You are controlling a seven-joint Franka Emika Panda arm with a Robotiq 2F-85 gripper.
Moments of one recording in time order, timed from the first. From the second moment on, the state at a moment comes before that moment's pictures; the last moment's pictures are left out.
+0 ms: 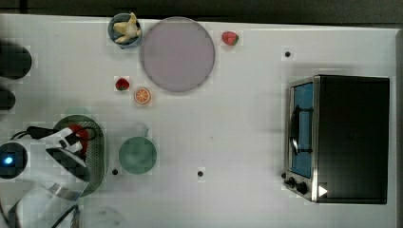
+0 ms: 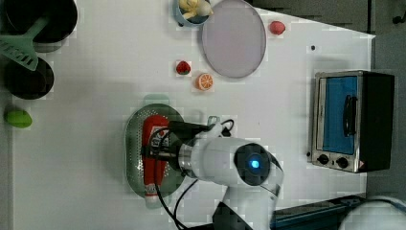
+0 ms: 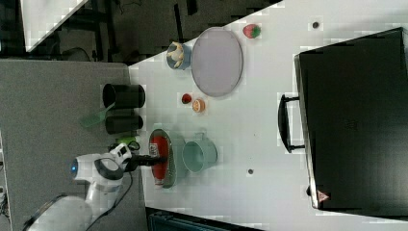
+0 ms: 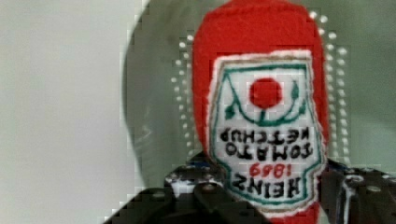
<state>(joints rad) -0.01 0.52 0.78 -2.14 -0.38 0.94 0.38</state>
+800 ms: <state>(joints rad) -0.23 0.19 0.95 -1.95 -0.09 0.39 0.02</state>
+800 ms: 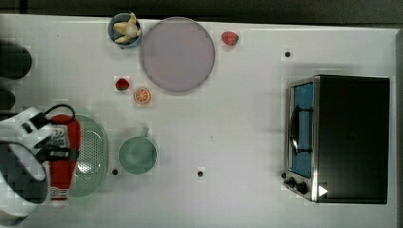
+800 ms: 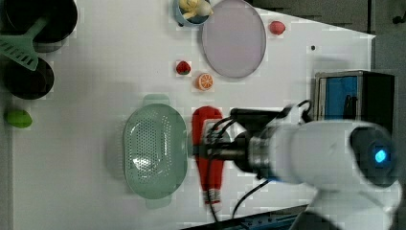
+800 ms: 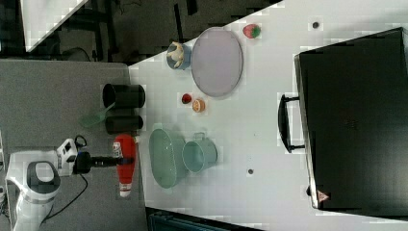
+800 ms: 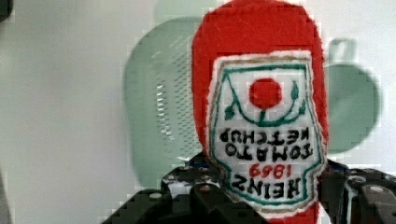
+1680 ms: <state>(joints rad) -0.49 0.10 0.58 -1.89 -0.08 0.36 -0.48</state>
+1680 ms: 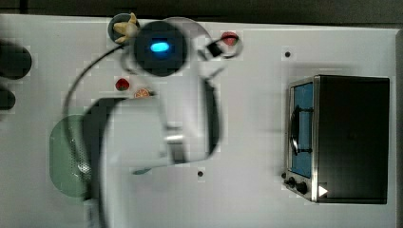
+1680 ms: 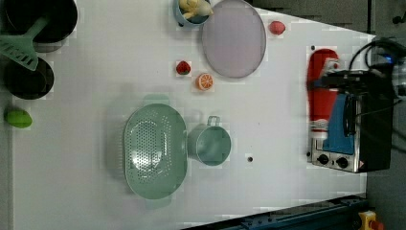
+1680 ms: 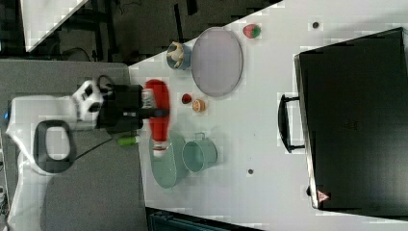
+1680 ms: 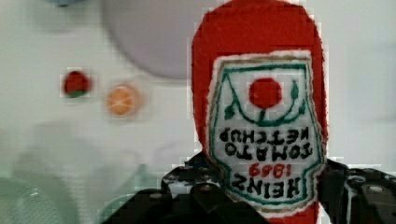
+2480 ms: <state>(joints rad) -0.55 0.14 0.40 -2.24 -0.08 0.76 -0.54</state>
